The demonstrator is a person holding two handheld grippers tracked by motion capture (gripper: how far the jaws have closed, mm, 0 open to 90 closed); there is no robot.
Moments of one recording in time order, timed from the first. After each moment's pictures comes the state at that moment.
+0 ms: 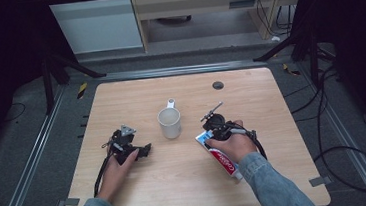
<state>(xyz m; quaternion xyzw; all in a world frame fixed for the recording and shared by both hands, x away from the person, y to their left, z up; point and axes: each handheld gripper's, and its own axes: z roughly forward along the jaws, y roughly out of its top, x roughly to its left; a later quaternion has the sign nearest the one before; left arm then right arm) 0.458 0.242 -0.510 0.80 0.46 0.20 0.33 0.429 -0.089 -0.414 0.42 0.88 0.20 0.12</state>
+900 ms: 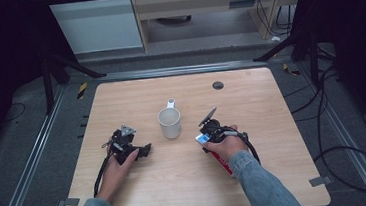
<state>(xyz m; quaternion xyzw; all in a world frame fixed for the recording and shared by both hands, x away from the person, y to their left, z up) 0.458 0.242 -0.510 0.80 0.46 0.20 0.33 0.452 -0.082 -0.465 0.45 0.88 0.15 0.08</state>
